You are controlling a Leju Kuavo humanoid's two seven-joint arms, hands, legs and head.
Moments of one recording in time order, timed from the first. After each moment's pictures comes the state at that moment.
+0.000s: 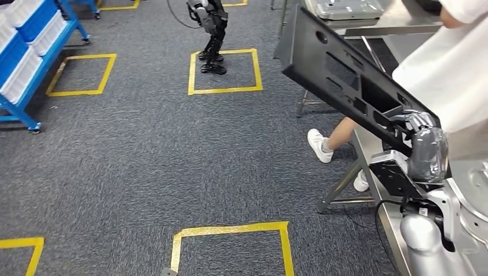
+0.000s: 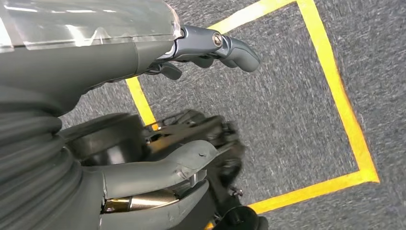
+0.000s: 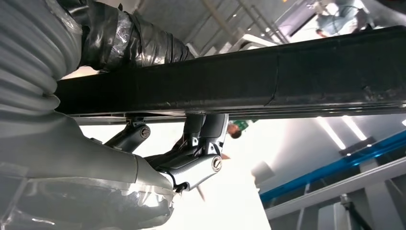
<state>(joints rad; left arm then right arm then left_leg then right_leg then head) -0.09 -0.21 0.35 -0.22 -0.61 0.08 -0.48 -0.16 -0.26 -0.07 -1.83 0.60 -0.32 -0.09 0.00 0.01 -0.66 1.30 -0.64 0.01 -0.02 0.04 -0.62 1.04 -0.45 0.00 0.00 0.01</state>
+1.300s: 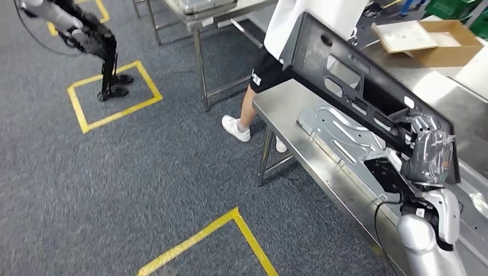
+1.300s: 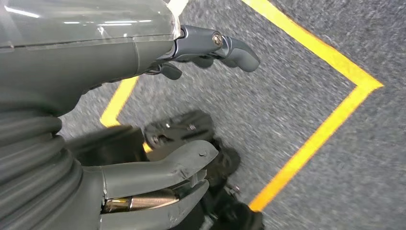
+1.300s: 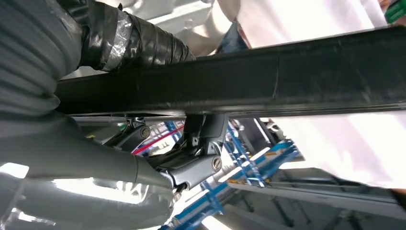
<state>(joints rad) -0.09 -0.21 0.35 -0.22 -0.62 0.09 -0.48 -0.16 -0.27 -0.06 -1.79 0.69 -0.39 -0.03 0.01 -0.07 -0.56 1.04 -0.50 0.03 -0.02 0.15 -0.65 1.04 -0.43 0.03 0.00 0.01</state>
